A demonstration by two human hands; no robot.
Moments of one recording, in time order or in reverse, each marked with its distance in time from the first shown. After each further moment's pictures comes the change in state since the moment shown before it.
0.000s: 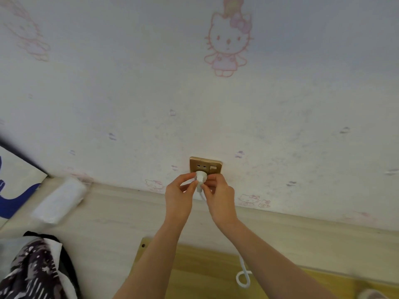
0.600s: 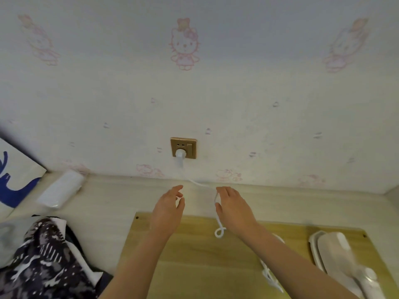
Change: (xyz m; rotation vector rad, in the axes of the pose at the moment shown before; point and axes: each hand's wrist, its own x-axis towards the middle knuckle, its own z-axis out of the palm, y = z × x) left_hand -0.118 -0.024 -0.024 0.662 -0.179 0.172; right_hand -0.120 0.040 -0.108 -0.711 -0.246 -0.207
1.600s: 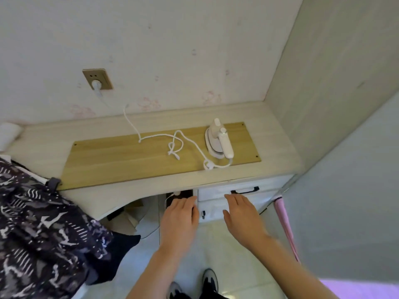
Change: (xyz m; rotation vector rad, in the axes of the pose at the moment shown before) left_hand -0.438 0.147 0.137 0.198 -0.050 0.468; right_hand -0.485 0.127 -0.005 -0.099 0.032 0.265
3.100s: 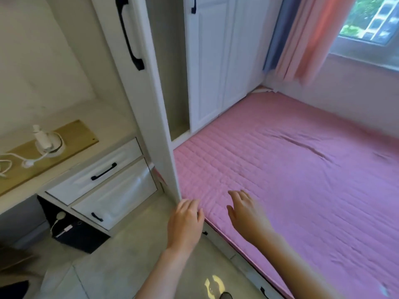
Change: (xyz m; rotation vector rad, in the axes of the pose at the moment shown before) left_hand -0.293 0.391 0.124 -0.166 -0.348 0.497; right_hand -0.505 0.235 -0.074 0.070 0.195 0.646
